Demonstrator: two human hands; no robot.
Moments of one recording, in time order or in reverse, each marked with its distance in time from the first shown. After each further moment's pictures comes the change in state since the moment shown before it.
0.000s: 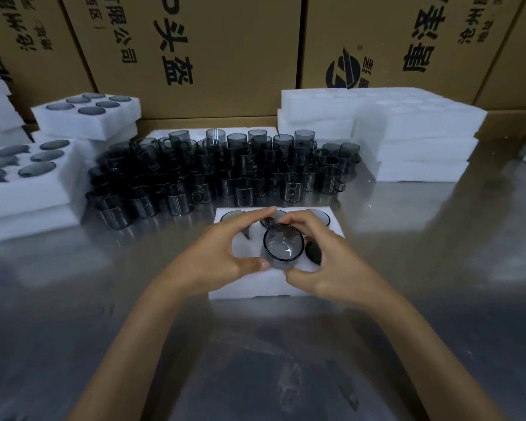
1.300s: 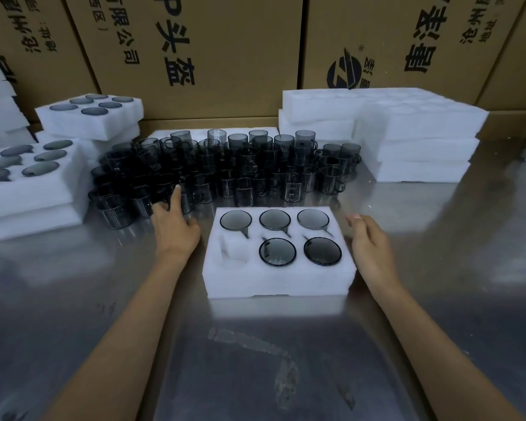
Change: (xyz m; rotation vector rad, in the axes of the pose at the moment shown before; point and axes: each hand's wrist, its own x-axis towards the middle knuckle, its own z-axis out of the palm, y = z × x) left_hand 0.051 -0.108 -0.013 0.255 0.601 -0.475; right_hand 0.015 0.086 -0.016 0.156 0.658 0.393
